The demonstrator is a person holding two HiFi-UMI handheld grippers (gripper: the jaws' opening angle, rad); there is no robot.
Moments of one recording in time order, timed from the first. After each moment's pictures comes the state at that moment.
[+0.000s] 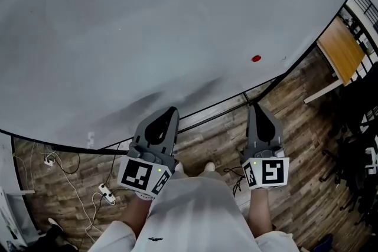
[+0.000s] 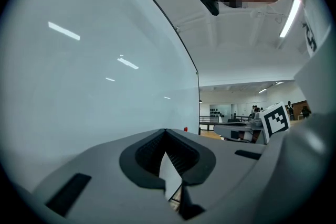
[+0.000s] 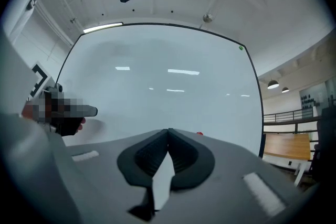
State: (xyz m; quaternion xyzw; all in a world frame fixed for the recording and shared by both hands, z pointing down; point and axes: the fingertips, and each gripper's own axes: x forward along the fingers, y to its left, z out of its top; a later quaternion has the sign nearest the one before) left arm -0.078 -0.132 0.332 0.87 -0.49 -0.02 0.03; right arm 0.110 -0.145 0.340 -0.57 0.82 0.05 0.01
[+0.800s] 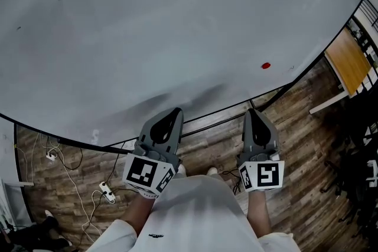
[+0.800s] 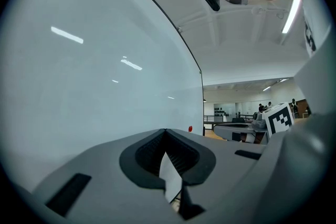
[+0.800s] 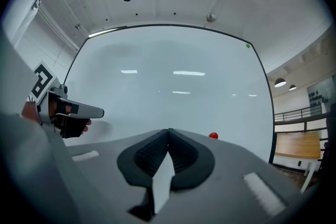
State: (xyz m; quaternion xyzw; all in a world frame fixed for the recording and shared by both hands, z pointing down) left arm -0.092 -0.132 0.334 0.86 -0.51 -0.02 0.03; right arm 0.079 -0.146 0.344 -0.54 0.84 0.06 0.02
